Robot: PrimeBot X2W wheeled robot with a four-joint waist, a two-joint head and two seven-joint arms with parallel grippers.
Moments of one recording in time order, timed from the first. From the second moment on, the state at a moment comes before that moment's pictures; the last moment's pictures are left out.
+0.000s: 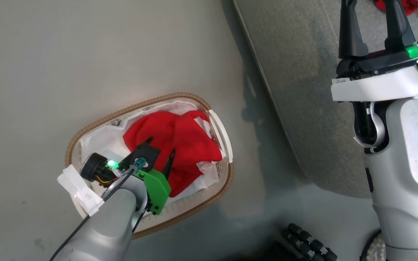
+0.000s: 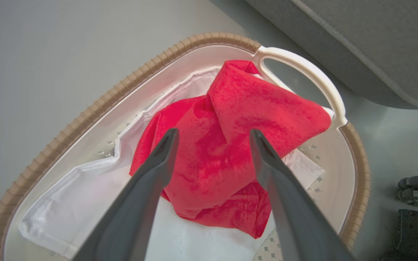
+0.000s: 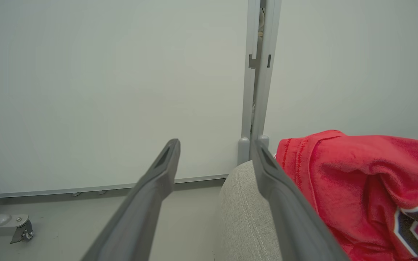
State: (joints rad) left arm -0.66 0.07 -0.62 1.03 -0.19 -0.13 -0.26; right arm -0.67 -0.08 0.06 0.09 0.29 0.13 -0.26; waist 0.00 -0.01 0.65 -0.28
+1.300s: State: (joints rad) left arm -0.85 0.13 -0.90 1.10 -0.11 -0.01 -0.26; right arm -0.68 -0.05 -0.01 0.00 0.24 0.13 -0.26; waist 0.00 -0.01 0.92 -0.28
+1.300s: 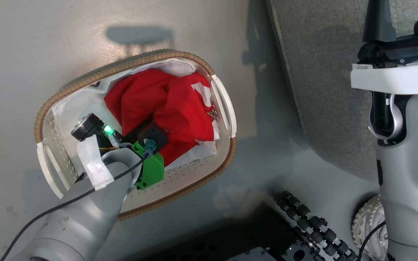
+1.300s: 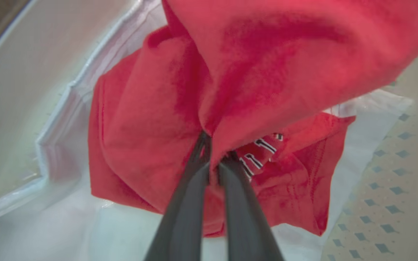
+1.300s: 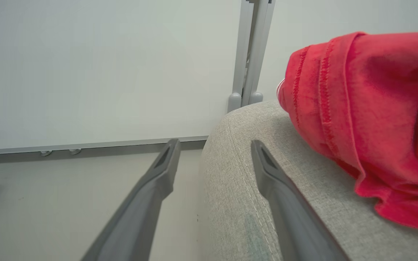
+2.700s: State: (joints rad) left arm -0.39 0.08 -0.45 0.35 -0.14 -0.07 -0.26; right arm -0.38 -0.05 0.13 0.26 0.26 0.13 -0.26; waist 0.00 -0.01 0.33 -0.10
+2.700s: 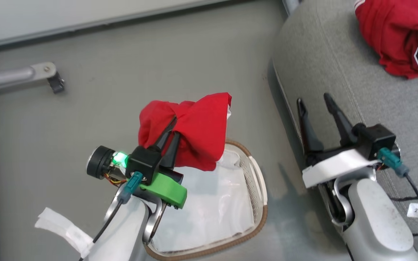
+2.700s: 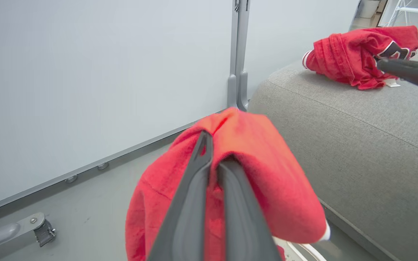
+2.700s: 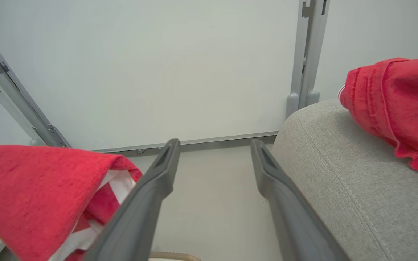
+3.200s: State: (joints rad) left arm -0.35 0.05 -0.34 0.20 -0.12 -0.09 -0.26; right arm -0.26 -0.08 0.29 0.31 0.26 0.13 -0.26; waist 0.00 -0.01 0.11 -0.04
